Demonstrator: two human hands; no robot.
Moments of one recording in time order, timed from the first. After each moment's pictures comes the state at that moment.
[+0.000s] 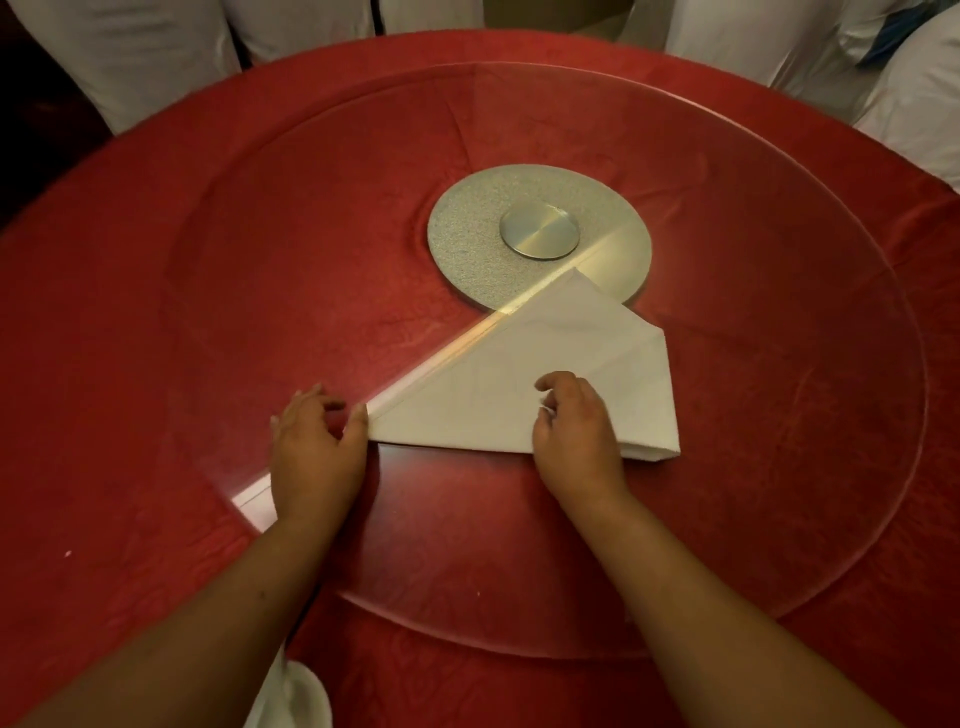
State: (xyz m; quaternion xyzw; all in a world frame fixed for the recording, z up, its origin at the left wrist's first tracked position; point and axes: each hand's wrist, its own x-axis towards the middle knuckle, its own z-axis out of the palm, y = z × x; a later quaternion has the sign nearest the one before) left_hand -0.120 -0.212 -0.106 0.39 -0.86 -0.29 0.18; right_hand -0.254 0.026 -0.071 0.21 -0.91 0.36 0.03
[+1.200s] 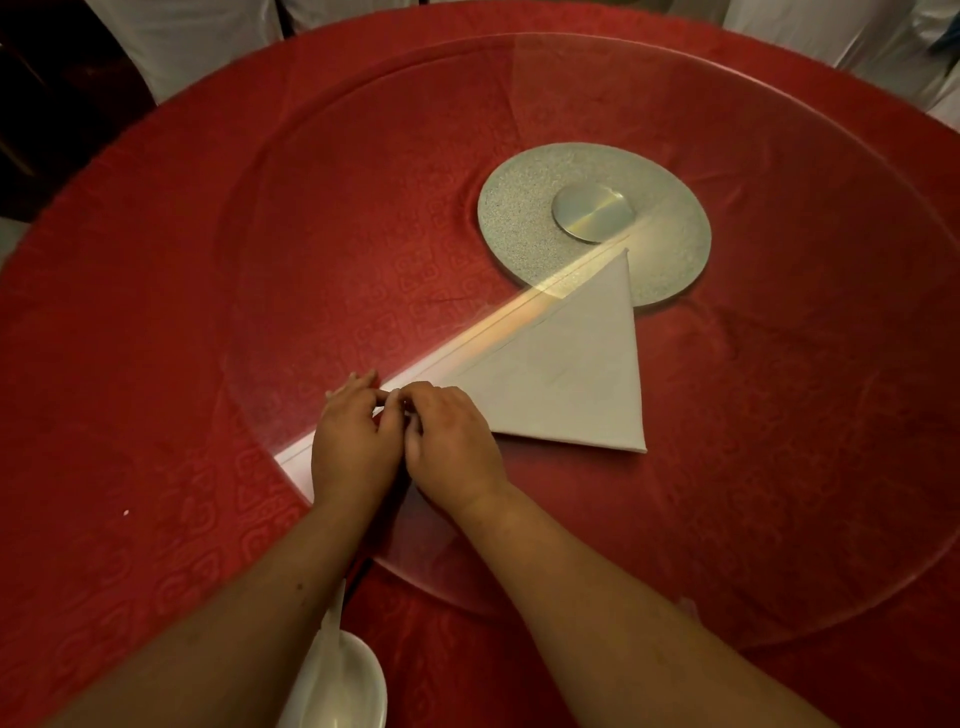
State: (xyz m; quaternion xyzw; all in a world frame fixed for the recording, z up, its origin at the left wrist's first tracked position) left_hand -0.103 -0.216 -0.096 0.36 -0.86 -0.34 0.16; right_hand -0.167 -0.115 -0.089 0.39 -0.84 0.36 -0.04
